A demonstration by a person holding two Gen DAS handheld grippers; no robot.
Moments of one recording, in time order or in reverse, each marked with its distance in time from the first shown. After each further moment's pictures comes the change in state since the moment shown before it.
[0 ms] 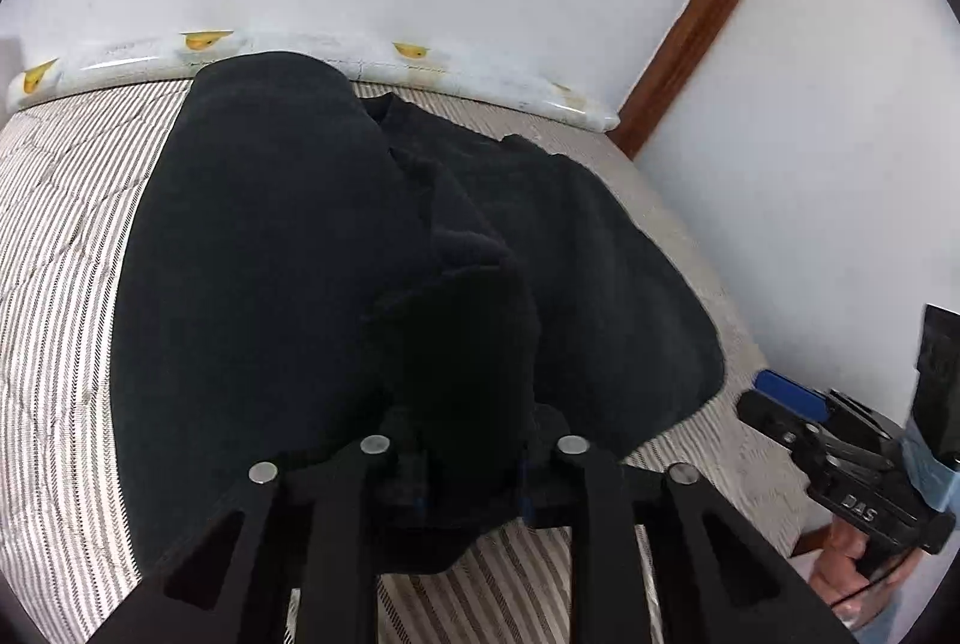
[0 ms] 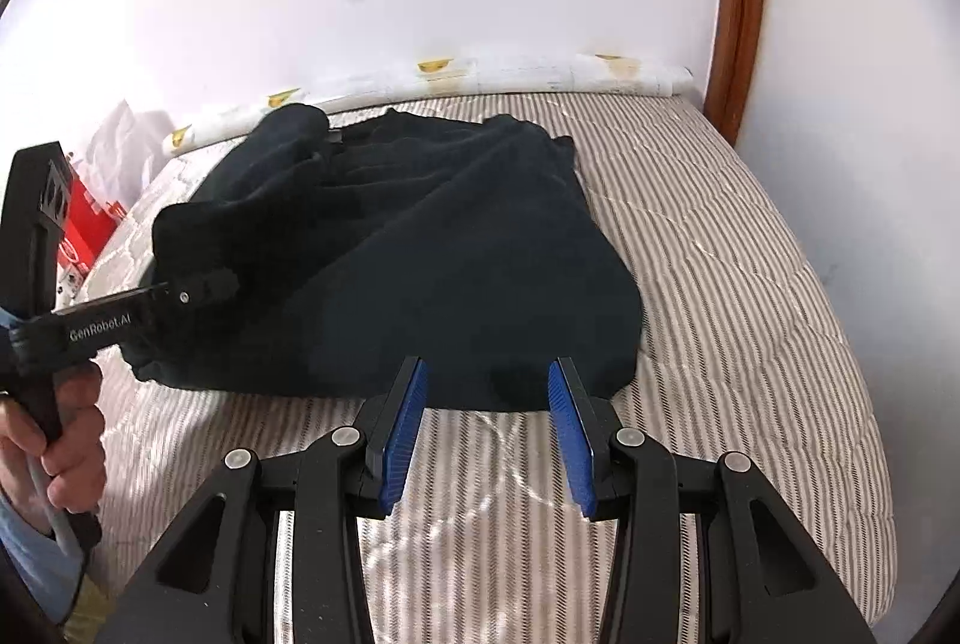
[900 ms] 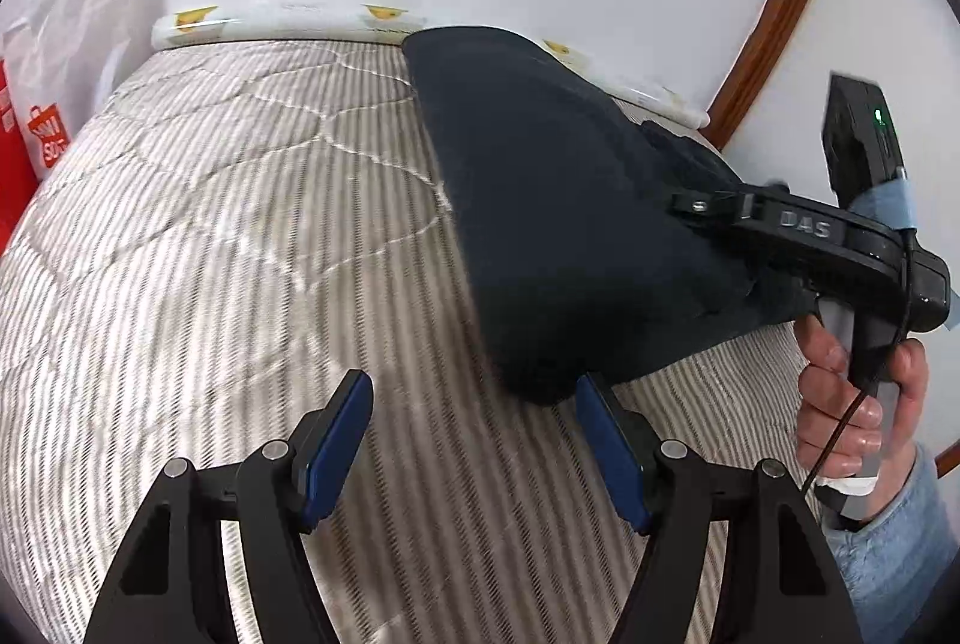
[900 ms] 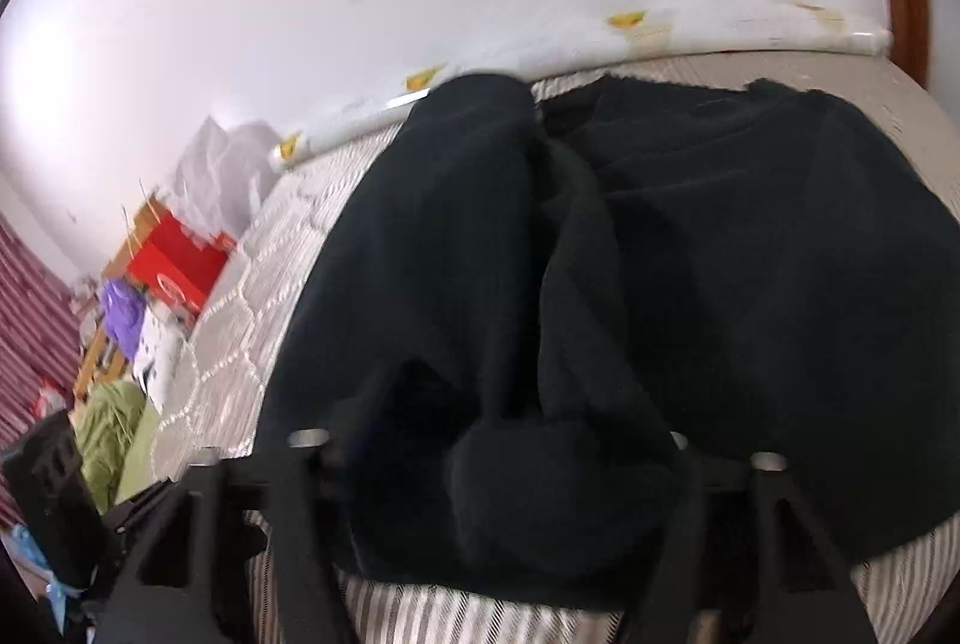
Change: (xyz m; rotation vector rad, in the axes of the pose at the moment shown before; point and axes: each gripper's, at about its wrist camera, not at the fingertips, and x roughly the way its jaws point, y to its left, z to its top) left arm -0.075 0.104 -0.076 -0.037 -0.021 0.175; right arm 0.101 0.130 0.041 0.064 0.064 0.339
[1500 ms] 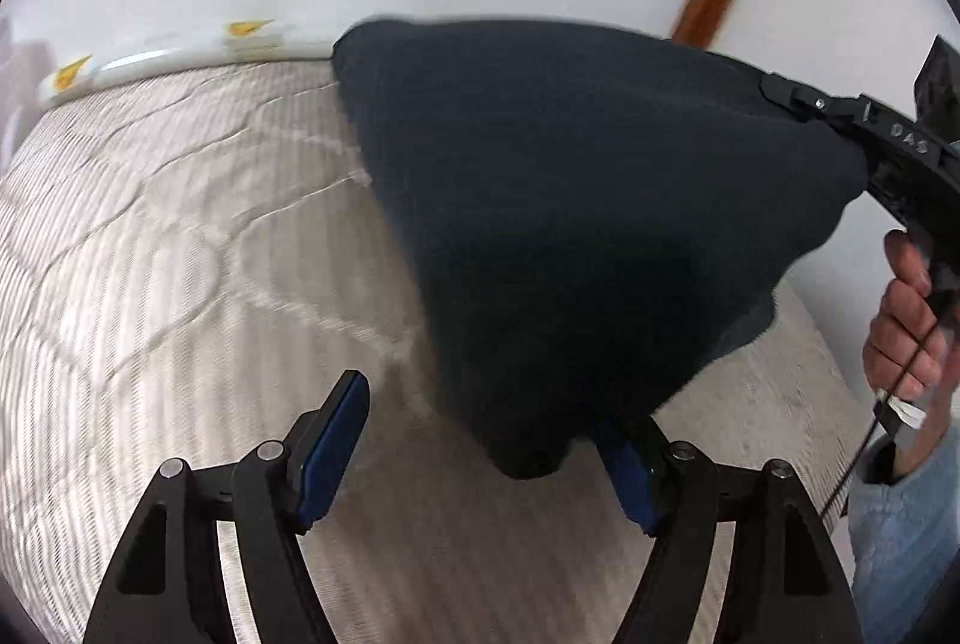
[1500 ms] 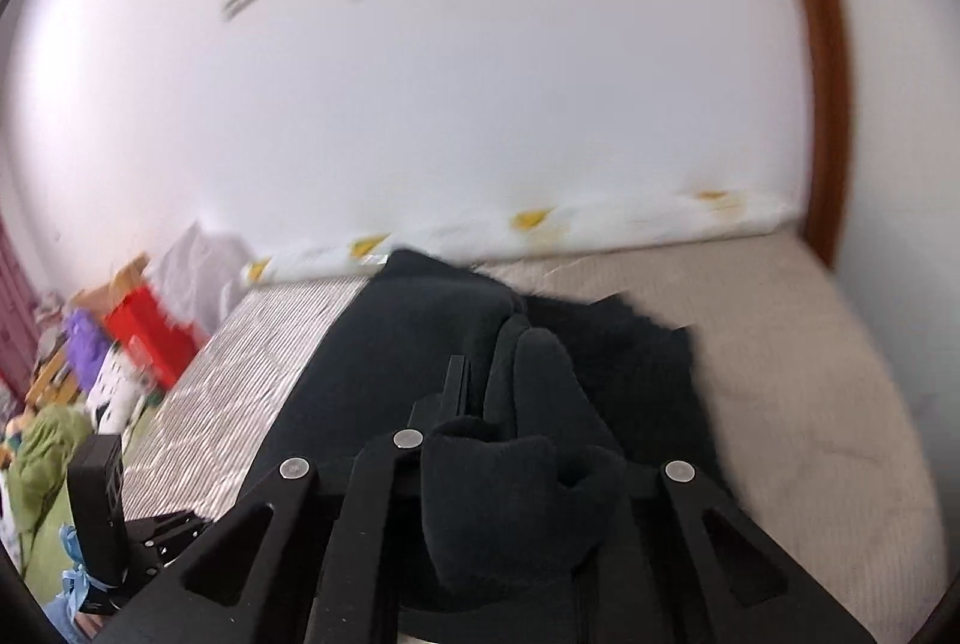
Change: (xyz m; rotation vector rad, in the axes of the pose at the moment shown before) left arm 0.047 -0.093 0.038 0.114 0.028 -0.079; right arm -0.134 -0.076 0.053 -0.077 -0.339 -0.122
